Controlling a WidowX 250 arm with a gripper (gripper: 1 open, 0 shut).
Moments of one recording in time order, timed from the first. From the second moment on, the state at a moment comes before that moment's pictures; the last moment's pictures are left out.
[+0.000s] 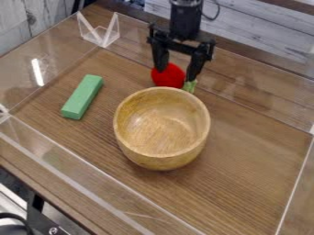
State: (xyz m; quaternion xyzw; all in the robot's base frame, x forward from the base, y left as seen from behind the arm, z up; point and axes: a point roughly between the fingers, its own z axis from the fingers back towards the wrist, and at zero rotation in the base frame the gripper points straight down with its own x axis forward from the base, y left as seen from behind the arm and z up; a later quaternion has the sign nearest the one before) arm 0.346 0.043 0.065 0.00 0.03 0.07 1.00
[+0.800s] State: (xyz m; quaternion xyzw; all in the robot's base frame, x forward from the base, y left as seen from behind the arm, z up) arm 0.337 0.060 0.059 -0.03 0.05 0.05 1.00
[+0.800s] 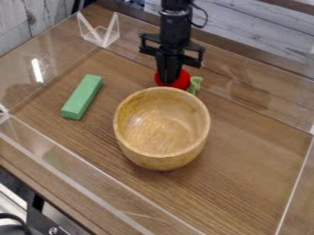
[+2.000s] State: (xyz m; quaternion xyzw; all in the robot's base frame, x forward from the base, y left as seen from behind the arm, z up) arm 0.330 0.050 0.081 -0.05 0.02 0.05 1.00
